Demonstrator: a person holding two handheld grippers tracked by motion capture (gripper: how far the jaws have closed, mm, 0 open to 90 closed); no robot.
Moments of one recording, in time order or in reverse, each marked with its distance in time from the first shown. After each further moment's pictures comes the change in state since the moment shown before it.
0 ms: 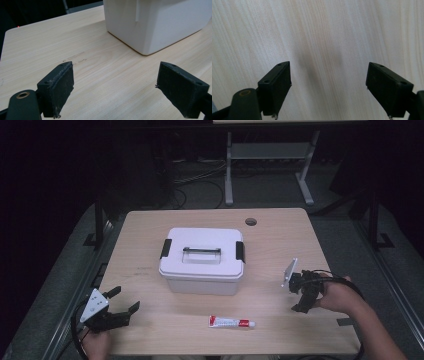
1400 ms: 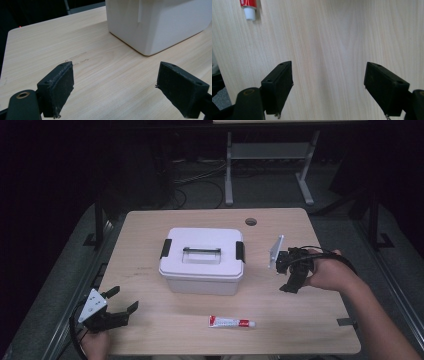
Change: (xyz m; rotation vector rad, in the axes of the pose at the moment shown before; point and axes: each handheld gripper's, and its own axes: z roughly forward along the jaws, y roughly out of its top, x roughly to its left) left arm 0.002 -0.001 -0.002 -0.007 0.010 -0.008; right arm -0.006 0.058 -0.073 -0.037 -0.075 -0.123
